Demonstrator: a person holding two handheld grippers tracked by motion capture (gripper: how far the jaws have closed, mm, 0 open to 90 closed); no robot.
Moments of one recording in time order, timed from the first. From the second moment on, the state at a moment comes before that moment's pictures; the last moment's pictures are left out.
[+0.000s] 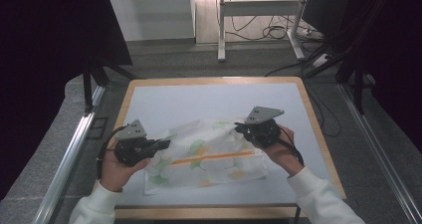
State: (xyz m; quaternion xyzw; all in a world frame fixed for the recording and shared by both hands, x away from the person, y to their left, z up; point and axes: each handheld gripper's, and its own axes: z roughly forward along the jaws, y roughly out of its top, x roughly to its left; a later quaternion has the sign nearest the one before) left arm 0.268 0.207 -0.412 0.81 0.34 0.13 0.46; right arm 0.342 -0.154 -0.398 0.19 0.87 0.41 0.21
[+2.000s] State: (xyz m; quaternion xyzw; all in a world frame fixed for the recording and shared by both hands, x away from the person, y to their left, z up) left arm 0.353 0.228 -0.462 0.80 0.41 0.12 0.42; right arm 0.441 -0.134 -0.448 0.28 0.85 0.42 0.13
